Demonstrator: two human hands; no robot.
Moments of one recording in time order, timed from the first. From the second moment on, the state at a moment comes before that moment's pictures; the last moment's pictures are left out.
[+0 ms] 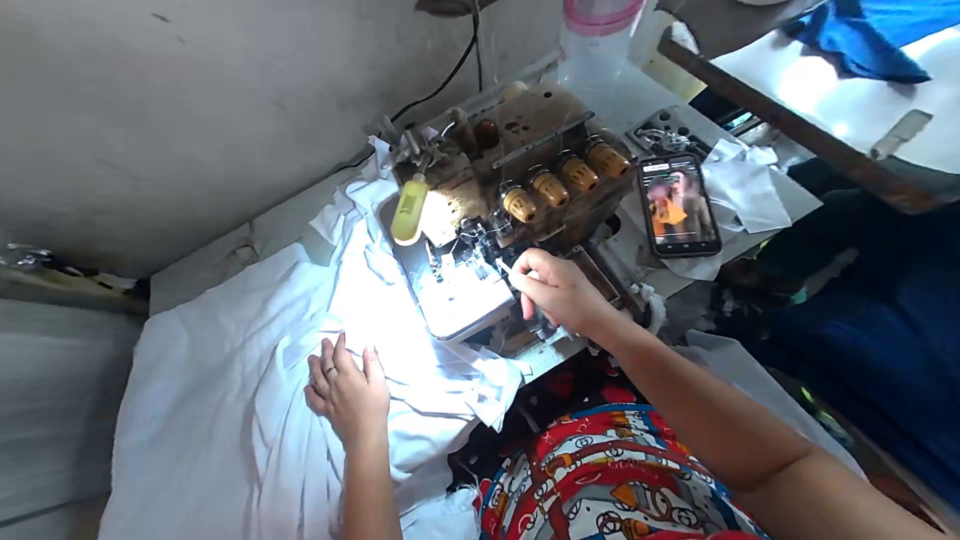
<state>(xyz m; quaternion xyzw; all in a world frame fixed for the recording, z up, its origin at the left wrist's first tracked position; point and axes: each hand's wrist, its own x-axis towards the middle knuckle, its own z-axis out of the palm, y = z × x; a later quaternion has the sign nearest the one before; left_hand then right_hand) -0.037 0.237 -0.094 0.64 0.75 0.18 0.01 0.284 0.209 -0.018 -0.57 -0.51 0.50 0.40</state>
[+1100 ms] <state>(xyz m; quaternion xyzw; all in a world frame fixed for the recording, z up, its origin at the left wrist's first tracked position) -0.037 0.234 -0.092 0.64 0.75 0.18 0.00 0.265 0.204 -0.030 -0.48 -0.38 0.62 0.50</state>
